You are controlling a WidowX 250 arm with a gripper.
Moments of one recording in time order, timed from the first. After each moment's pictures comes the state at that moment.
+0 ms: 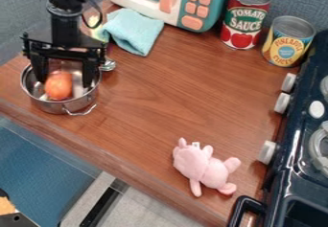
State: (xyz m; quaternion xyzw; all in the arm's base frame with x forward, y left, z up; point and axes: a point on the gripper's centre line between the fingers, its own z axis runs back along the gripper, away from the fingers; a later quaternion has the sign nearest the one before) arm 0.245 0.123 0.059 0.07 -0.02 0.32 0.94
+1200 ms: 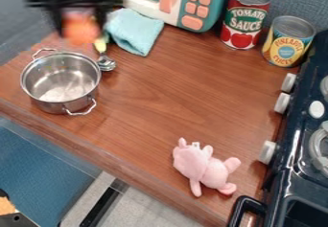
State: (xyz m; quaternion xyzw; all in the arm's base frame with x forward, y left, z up) arm 0.263 0.064 0.155 0.05 -0.13 0.37 0.92
